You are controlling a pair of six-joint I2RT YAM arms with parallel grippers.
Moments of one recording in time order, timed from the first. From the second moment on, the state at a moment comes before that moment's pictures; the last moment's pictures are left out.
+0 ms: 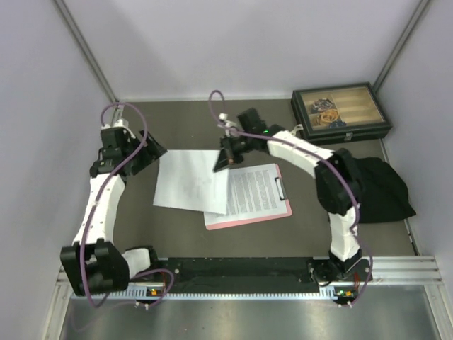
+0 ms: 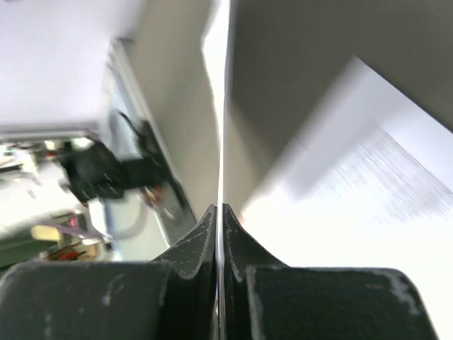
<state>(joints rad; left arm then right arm) 0.15 1.16 1.00 -0.52 0.24 -0.52 0.70 2.08 1.67 -0.35 -0.78 0.52</state>
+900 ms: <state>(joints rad) -0.37 1.55 0.97 -0.39 0.30 -0.60 0.49 2.06 1.56 -0.89 -0.53 -0.19</state>
